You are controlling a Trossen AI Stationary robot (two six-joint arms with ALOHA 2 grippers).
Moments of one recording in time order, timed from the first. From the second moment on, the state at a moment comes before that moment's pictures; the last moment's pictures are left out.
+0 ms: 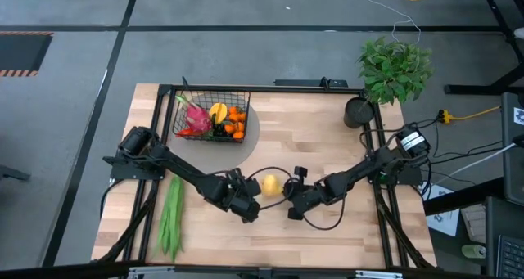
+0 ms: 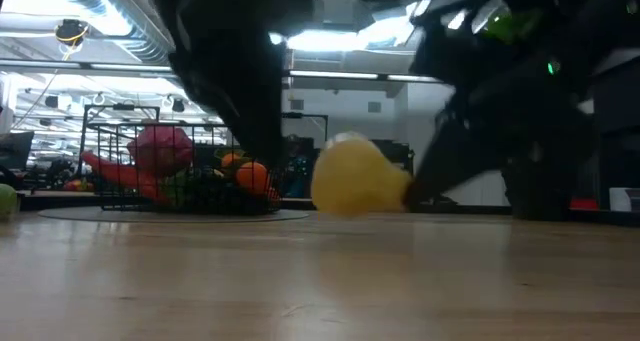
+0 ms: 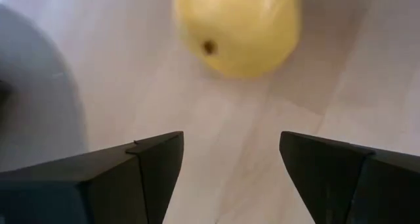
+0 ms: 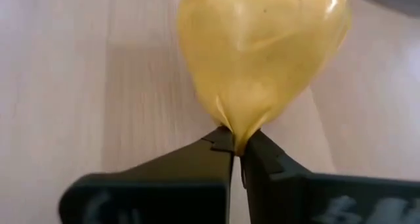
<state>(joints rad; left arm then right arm) -0.44 1.87 1.31 -0.59 -0.49 -0.75 0.45 1.79 0.86 -0.01 0.48 0.38</state>
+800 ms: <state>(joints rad) -0.61 1.55 1.31 -1.21 -0.86 -1.10 0.01 1.66 1.49 -0.32 0.34 -0.22</state>
